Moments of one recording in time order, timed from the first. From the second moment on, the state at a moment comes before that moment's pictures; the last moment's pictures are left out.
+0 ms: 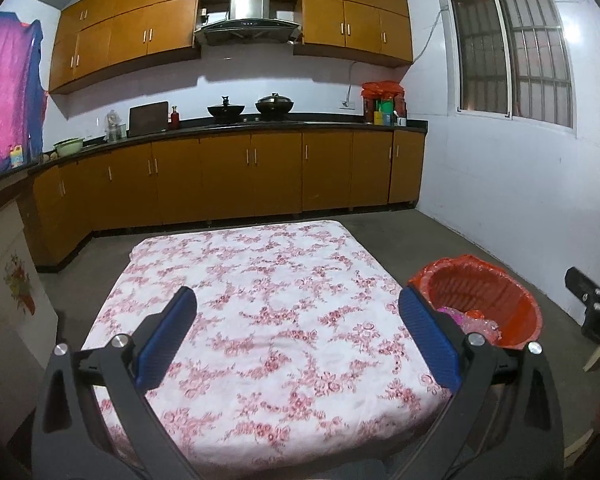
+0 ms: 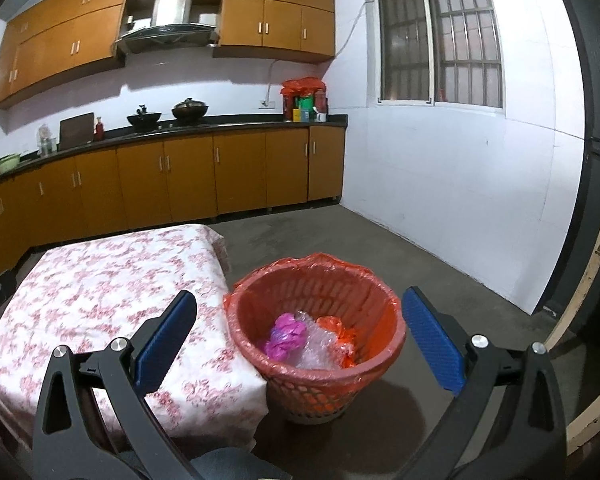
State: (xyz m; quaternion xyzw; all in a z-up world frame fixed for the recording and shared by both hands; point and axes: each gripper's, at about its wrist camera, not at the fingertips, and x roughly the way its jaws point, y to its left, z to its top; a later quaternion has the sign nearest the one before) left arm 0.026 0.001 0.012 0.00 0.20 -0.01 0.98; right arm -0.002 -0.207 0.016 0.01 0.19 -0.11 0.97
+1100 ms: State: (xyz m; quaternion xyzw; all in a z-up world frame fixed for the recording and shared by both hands) left arm -0.014 -0.001 0.006 0.00 0.21 -0.01 0.98; right arm -0.037 -0.189 0.006 0.01 0.21 -0.10 0.97
